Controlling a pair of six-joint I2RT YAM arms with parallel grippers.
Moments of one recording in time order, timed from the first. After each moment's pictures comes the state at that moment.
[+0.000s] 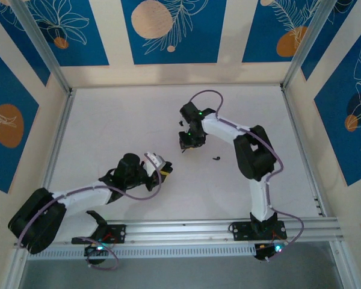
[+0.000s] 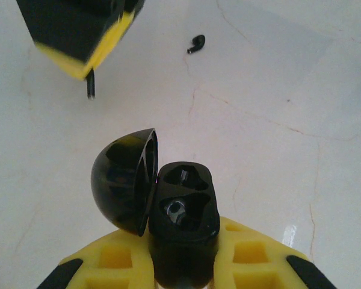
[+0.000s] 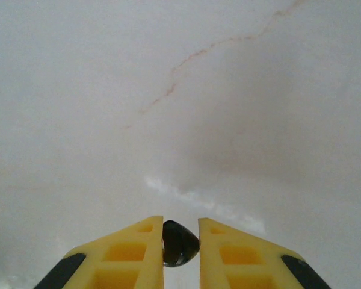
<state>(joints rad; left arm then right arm) -0.67 1.22 0.35 0.32 0.39 0.06 0.58 2.00 1.52 -0.81 -0.20 0.34</state>
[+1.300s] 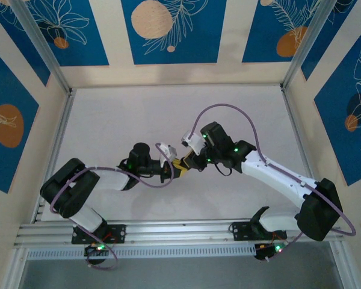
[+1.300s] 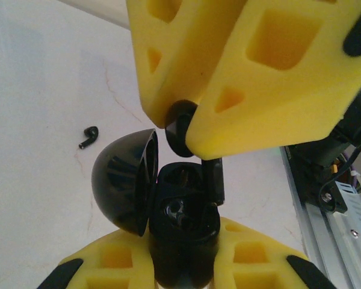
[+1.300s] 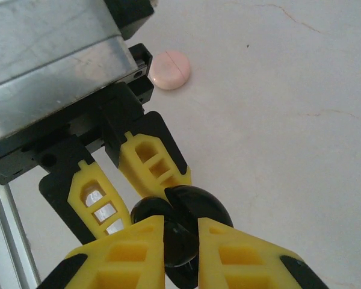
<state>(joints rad) -0.66 1.58 0.51 0.75 0.80 -0.11 0.73 1.27 0.97 -0.54 -0.28 -0.13</state>
